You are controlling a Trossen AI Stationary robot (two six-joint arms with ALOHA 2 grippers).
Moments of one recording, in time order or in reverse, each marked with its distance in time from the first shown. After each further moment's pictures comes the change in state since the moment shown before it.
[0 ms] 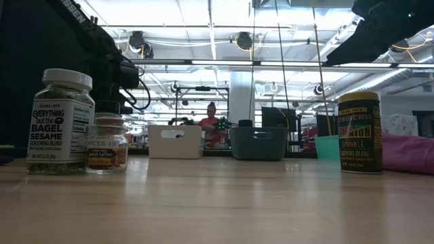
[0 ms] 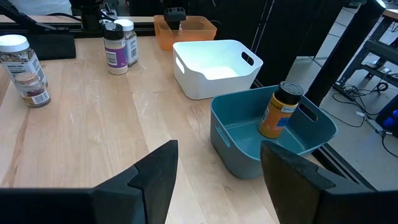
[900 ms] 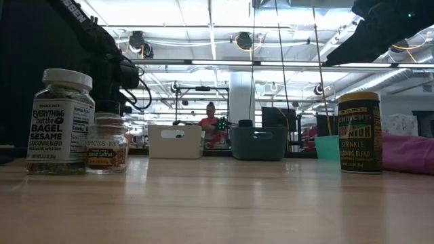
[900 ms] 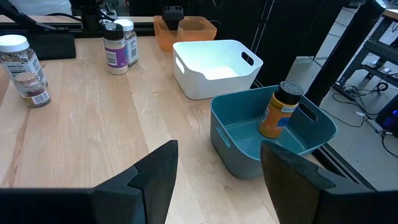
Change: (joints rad) left arm 0.000 -0.001 0.019 -0.034 0.019 0.054; right arm 0.000 0.000 0.000 0.000 0.000 0.000
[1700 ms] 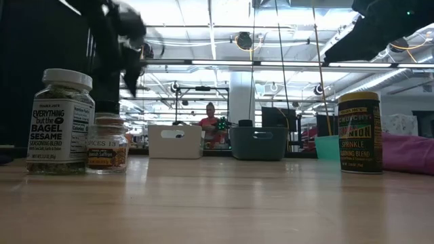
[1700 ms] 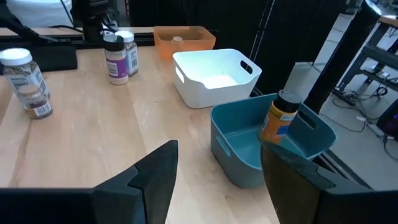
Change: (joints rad) left arm -0.296 -0.288 0.116 0.044 -0.082 -0.060; right arm 0.000 0.000 0.000 0.038 0.005 -0.001
